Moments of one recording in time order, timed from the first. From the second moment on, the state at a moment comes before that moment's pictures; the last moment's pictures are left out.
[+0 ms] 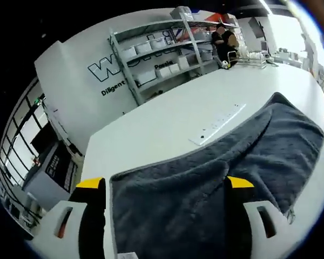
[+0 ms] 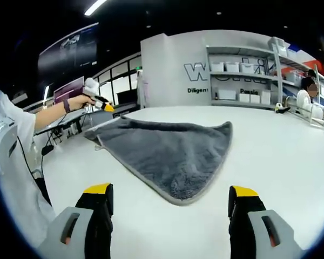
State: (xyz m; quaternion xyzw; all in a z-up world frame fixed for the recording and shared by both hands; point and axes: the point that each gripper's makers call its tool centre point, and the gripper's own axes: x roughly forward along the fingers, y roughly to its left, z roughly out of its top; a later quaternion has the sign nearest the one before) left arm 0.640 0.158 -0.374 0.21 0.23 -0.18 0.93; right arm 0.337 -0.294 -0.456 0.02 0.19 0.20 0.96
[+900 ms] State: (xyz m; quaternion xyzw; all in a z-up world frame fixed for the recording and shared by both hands) left arm 0.496 0.131 -0.356 0.11 0.14 -0.23 0.96; right arm 0.341 -0.291 -0.461 0.01 0.21 0.19 0.96
